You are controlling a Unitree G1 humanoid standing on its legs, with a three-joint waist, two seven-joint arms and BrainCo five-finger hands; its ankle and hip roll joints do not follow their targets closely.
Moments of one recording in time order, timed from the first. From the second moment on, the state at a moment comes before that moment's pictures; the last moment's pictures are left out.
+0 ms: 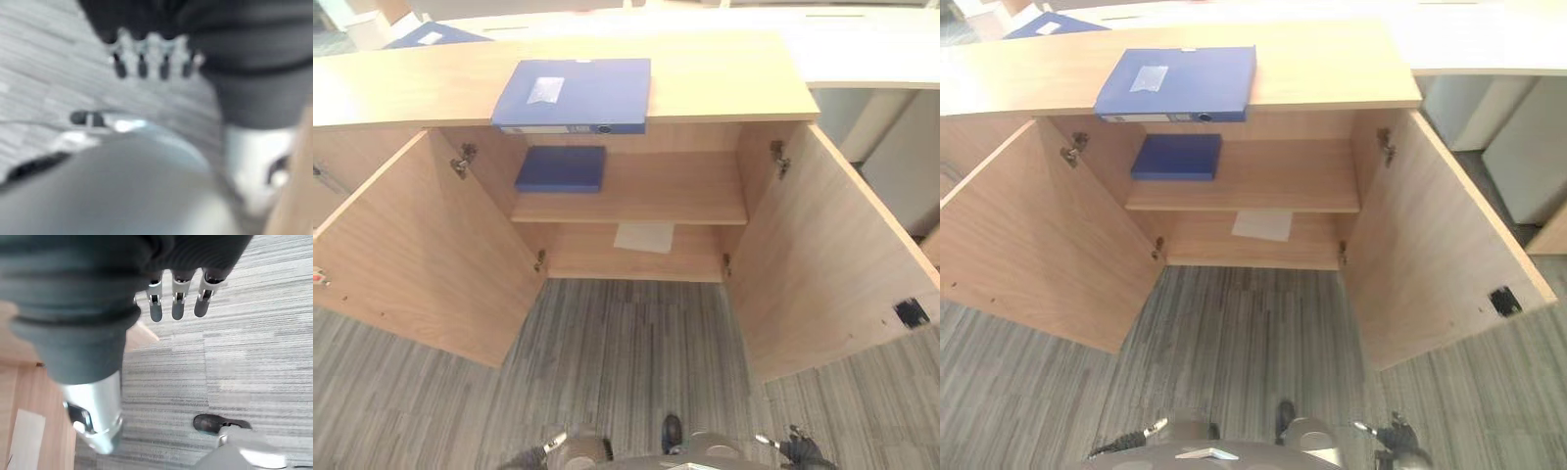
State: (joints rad) left arm 0.00 0.17 -0.13 1.25 -0.56 0.08 -0.23; right arm 0.04 -0.24 0.17 1.20 0.33 -0.15 0.05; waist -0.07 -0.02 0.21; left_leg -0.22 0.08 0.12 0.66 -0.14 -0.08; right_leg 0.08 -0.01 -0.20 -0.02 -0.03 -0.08
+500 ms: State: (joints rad) left arm -0.04 0.20 -0.18 1.22 -0.49 0.03 -0.18; right arm -0.02 -0.22 0.23 1.21 0.37 -0.19 0.06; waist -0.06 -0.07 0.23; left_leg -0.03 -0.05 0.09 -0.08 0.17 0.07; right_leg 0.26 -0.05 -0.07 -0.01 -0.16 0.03
